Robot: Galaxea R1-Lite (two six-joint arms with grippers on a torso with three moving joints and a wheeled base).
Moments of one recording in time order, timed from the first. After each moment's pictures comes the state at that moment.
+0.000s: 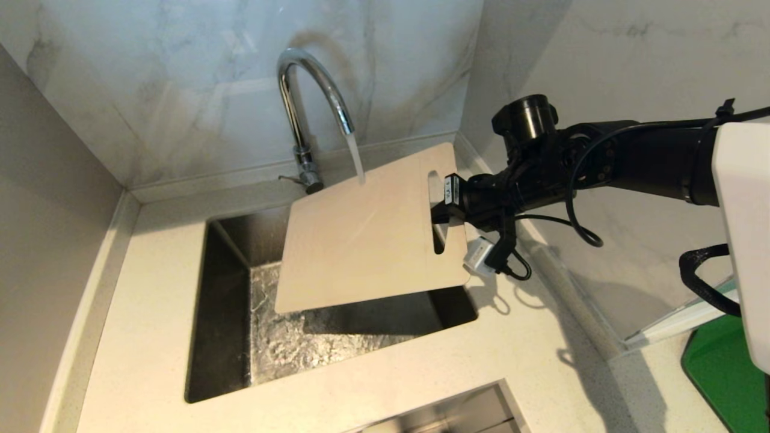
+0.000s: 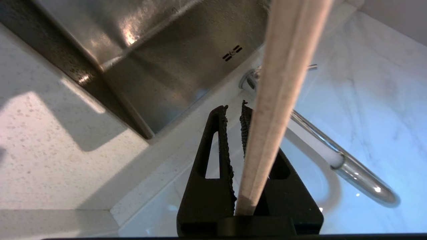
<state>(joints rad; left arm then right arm) 0.00 0.00 0.00 0.00 0.00 0.00 0.29 2.10 -1.97 0.47 0.54 -2.73</state>
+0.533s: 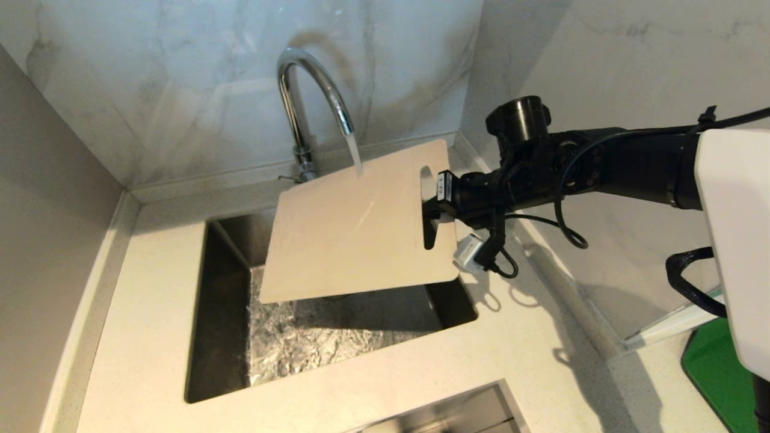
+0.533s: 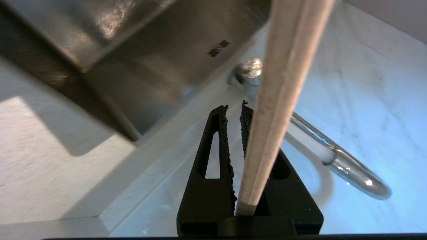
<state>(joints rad) 0.00 0.00 0.00 0.00 0.00 0.01 0.31 2.12 -1.97 0.39 0.58 -2.69</state>
